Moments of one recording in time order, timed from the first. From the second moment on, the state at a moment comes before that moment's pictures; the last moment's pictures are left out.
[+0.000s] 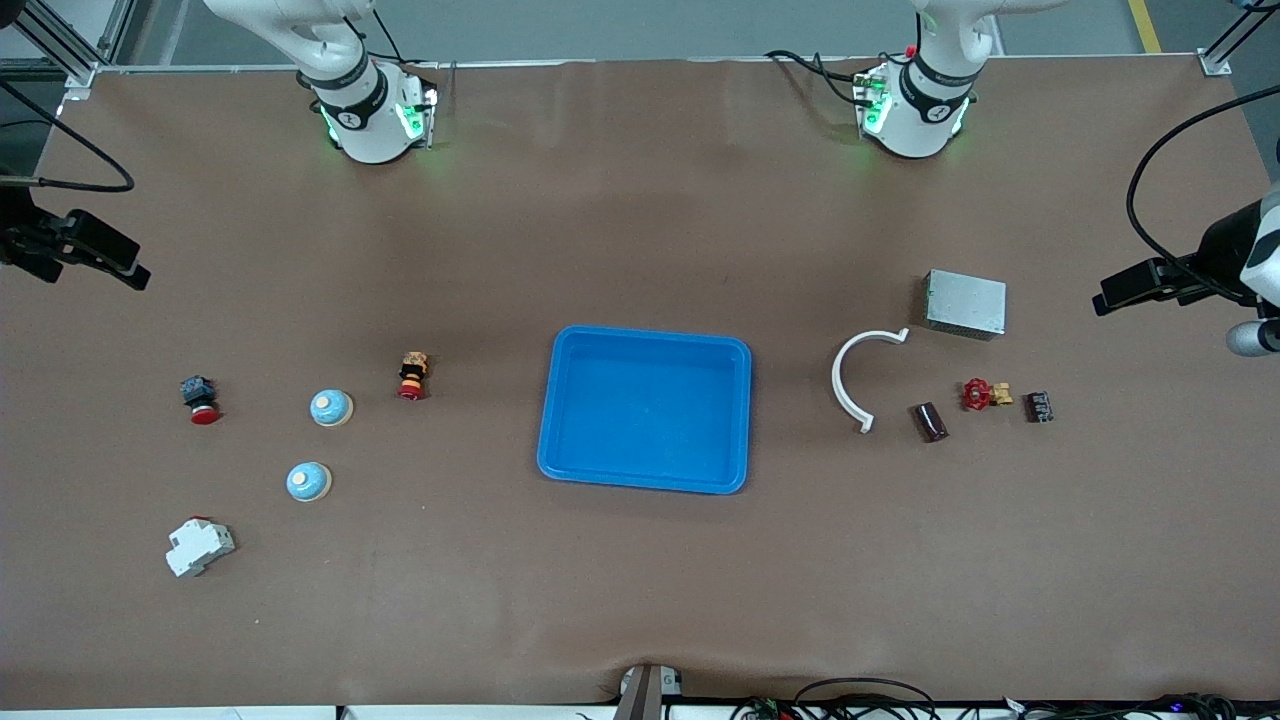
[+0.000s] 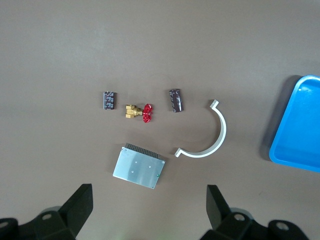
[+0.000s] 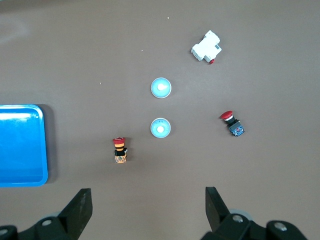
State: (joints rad) left arm 0.04 0.12 -0.03 -1.49 -0.04 1.53 -0.12; right arm 0.00 0.00 -0.02 -1.53 0.02 1.58 0.09
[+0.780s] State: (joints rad) left arm 0.03 0.13 -0.03 -1.50 -0.04 1.53 -0.12; right arm 0.00 0.00 -0.02 -1.53 0.02 1.58 0.09
